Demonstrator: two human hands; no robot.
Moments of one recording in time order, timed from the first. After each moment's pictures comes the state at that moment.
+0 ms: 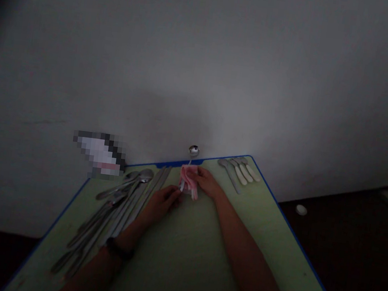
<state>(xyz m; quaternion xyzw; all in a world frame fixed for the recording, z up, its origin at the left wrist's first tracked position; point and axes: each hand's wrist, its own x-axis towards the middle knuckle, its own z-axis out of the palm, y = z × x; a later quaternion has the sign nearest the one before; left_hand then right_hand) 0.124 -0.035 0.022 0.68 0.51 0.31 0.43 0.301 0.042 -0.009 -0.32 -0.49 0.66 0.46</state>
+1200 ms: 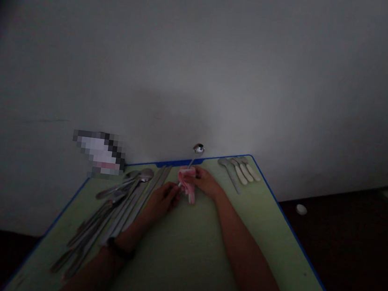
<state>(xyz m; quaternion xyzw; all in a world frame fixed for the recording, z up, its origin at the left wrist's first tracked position) 0.125 -0.030 0.011 0.65 0.53 0.35 0.41 0.302 0.037 0.000 -0.32 -0.58 0.61 0.43</state>
